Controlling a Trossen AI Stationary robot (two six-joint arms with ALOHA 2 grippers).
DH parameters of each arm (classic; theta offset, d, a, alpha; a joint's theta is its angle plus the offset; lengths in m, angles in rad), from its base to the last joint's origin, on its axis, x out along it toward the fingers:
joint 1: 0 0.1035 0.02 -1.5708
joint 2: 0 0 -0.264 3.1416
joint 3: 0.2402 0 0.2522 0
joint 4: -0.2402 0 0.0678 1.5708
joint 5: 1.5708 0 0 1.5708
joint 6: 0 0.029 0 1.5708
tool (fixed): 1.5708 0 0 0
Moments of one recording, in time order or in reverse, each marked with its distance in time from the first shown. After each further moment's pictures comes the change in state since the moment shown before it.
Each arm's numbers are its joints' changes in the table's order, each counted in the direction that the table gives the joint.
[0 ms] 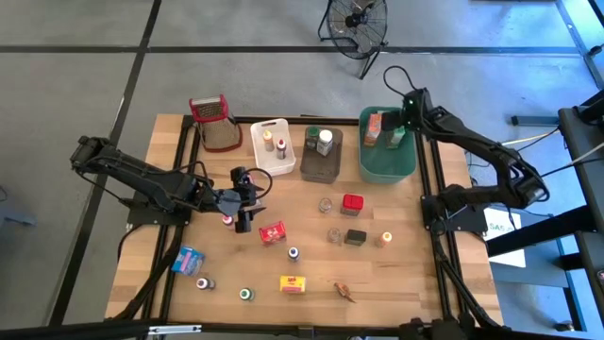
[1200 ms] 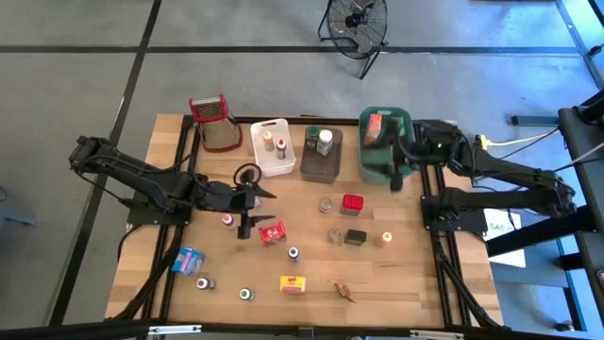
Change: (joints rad) left arm 0.000 -0.024 0.001 0.295 0.173 0.107; right arm 0.714 -0.416 -0.008 0.221 -0.523 -0.478
